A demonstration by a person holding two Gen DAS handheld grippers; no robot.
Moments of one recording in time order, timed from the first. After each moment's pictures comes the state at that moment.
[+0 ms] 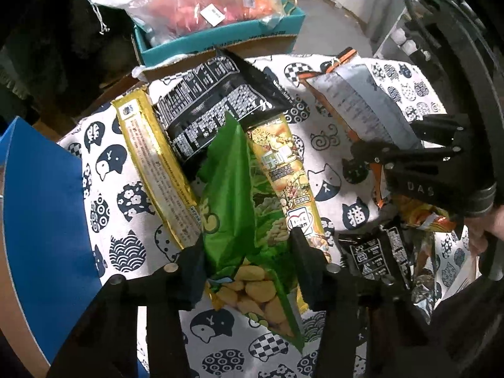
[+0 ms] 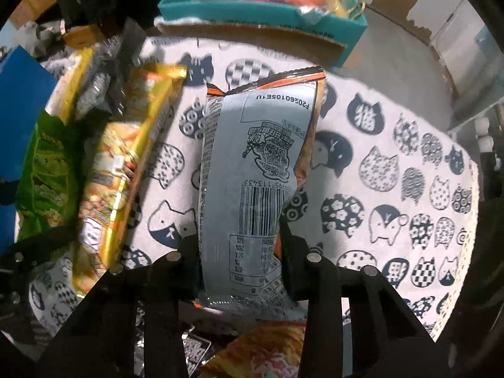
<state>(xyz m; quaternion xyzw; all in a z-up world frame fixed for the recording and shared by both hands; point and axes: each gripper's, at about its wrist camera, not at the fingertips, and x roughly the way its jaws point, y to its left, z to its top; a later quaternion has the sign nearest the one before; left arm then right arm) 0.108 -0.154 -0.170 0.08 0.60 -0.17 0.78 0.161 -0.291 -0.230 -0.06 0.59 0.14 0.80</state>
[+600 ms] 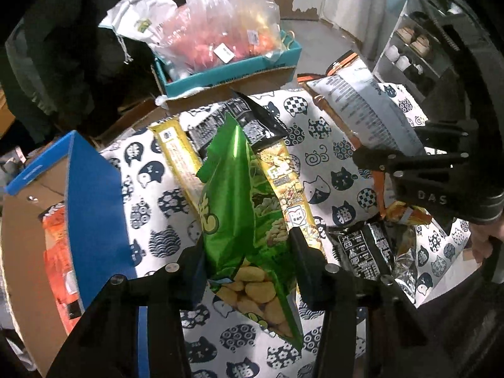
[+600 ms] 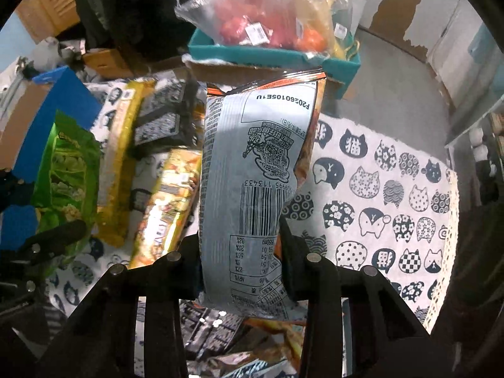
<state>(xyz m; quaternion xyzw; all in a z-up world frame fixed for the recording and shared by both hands) 0.081 -0.132 -0.114 0.09 0.55 -0.16 0.81 0.115 -0.295 -0.166 -0.04 0.54 0.17 0.83</state>
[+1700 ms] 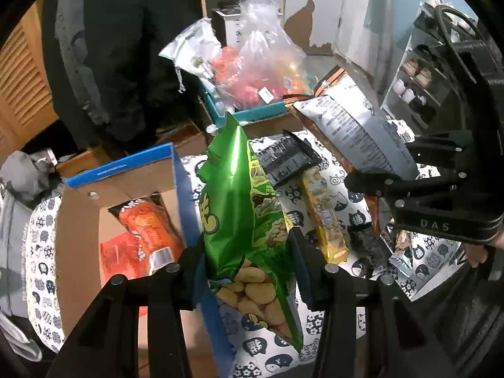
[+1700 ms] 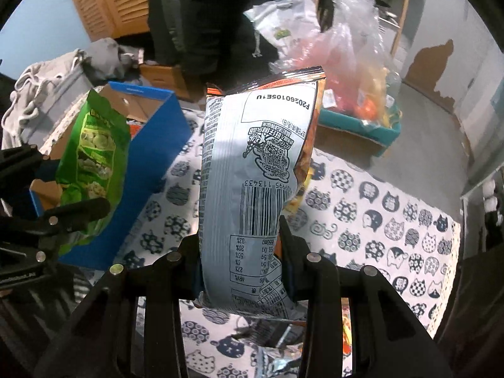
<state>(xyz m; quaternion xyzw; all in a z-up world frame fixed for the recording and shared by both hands) 0.043 -0.052 -0.041 0.07 0.49 -0.13 0.86 0.075 -0.217 -0.088 -0.07 0.47 0.26 0.84</state>
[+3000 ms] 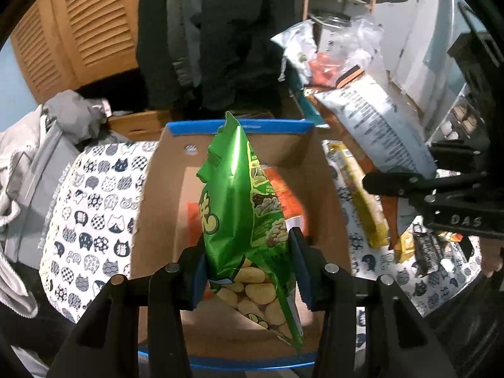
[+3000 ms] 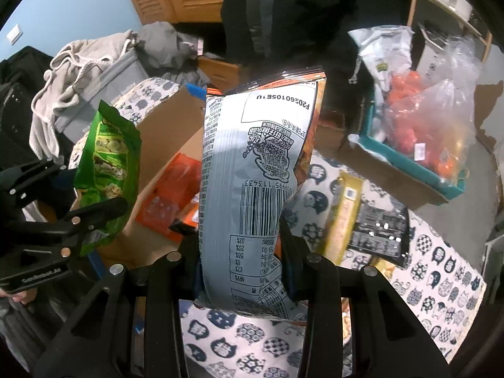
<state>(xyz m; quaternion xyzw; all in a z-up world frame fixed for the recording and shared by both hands) 0.033 0.106 -0.054 0.00 0.49 -0.02 0.87 0.083 -0.058 -0.061 -0.09 0.47 0.35 0.80</state>
